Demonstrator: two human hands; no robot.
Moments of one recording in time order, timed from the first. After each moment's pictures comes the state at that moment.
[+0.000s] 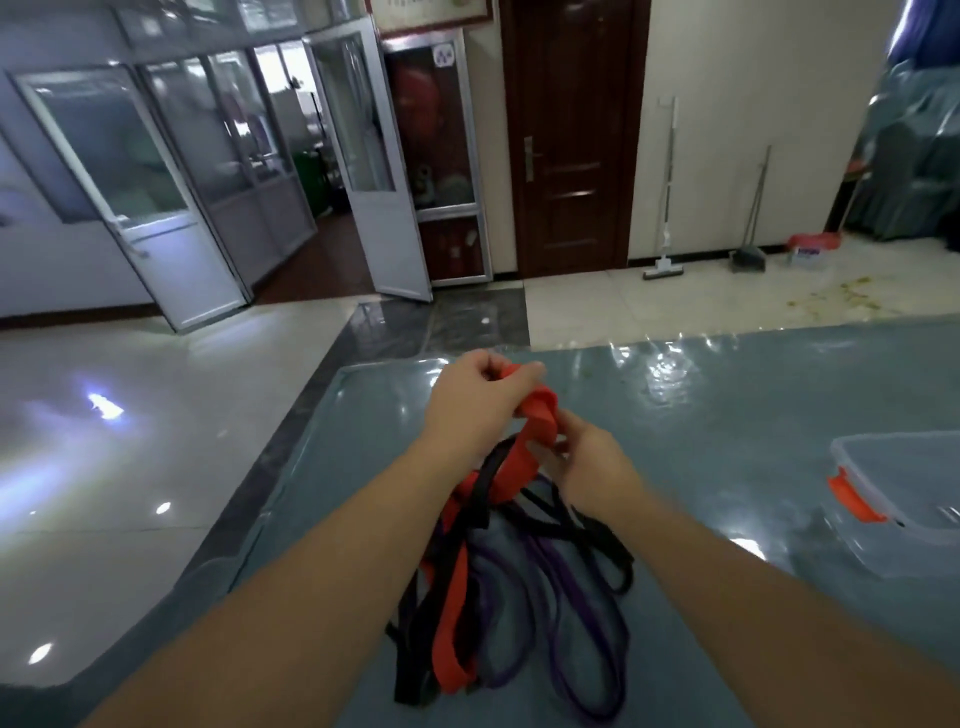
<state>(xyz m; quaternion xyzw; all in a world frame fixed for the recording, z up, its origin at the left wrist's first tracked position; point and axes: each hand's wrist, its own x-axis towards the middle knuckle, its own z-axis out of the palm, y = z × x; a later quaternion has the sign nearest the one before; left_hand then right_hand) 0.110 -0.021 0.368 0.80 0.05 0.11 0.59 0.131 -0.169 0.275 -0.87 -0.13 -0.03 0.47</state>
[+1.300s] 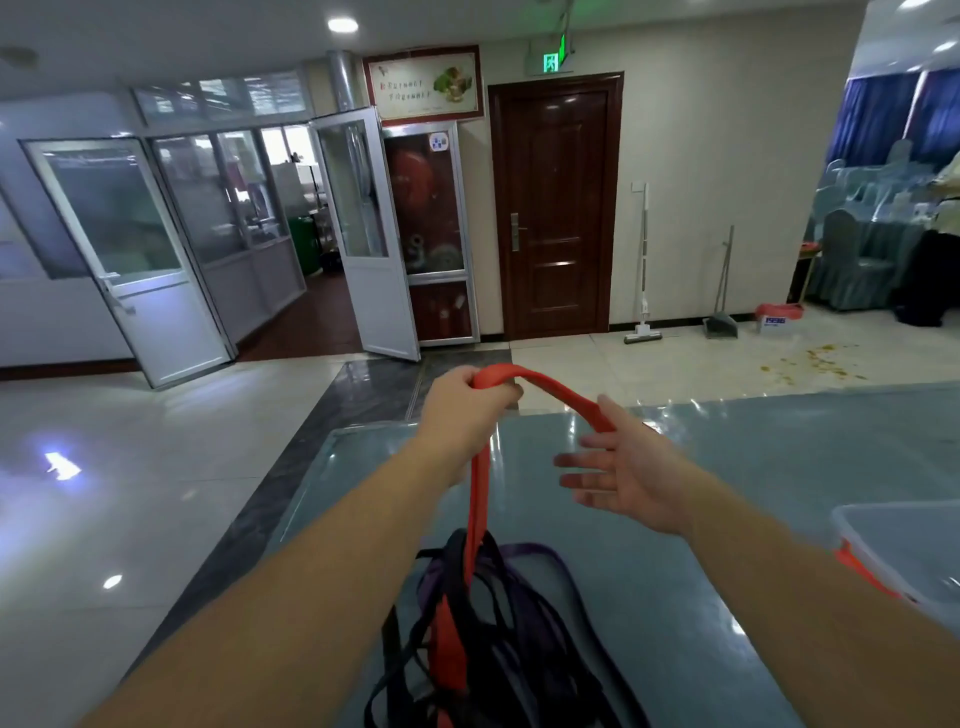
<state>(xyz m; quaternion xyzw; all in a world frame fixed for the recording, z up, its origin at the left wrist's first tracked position) 0.151 0.016 0.418 0.78 0.06 0.08 0.61 0.153 -0.182 0.369 -0.63 0.09 0.19 0.75</state>
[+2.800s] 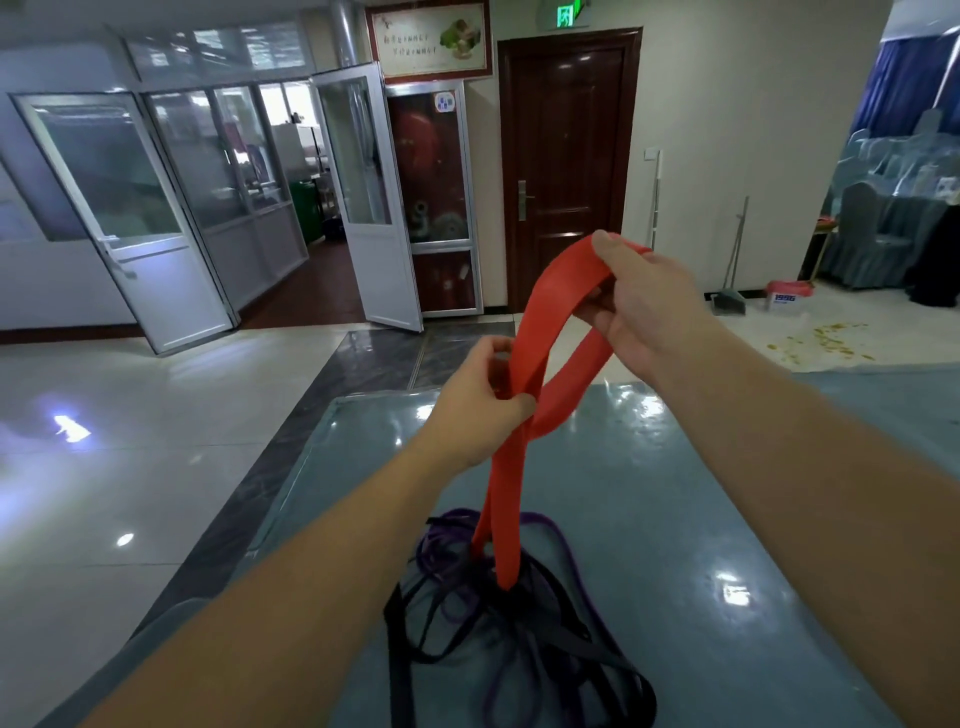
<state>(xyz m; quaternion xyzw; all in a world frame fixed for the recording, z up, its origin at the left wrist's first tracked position) 0.142 0.020 0.390 0.84 -0.09 0.09 0.53 0.160 -0.151 0.487 -0.55 -0.01 -0.07 0.84</state>
